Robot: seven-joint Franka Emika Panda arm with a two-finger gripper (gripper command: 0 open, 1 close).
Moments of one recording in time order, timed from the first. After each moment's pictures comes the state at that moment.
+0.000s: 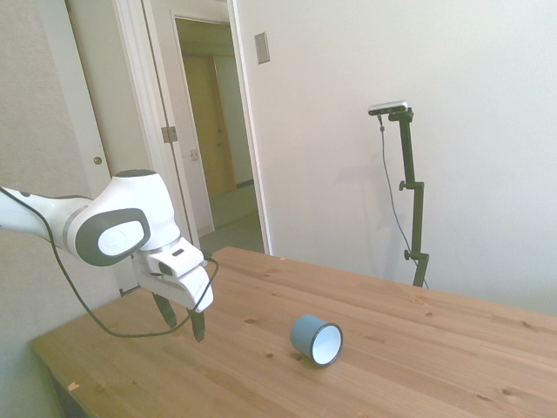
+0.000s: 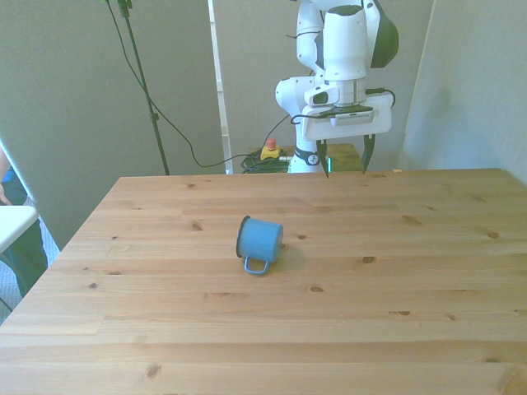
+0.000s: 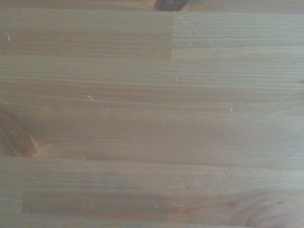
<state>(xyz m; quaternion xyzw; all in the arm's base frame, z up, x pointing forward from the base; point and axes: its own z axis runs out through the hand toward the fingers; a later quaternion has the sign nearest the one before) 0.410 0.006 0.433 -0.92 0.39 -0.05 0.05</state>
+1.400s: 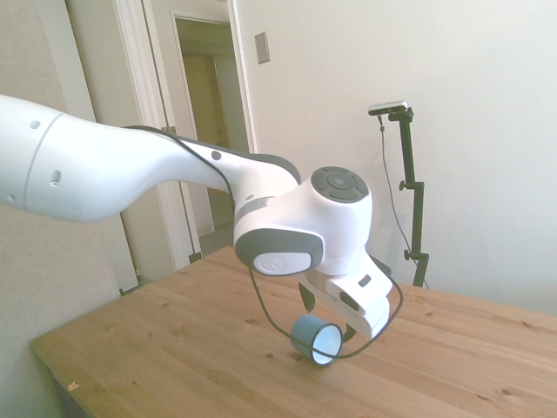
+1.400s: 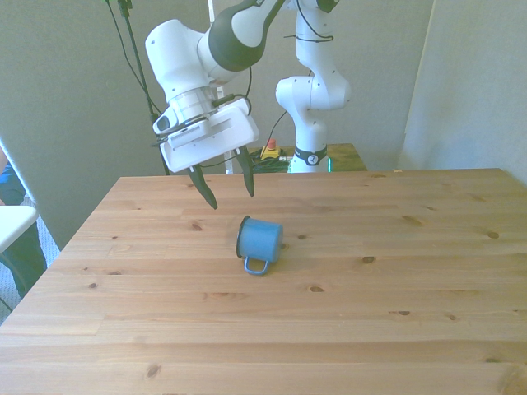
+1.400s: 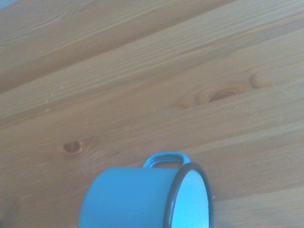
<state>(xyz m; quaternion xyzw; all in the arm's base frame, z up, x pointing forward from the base) 0.503 -0.314 0.432 -0.84 0.47 -0.08 0.25</state>
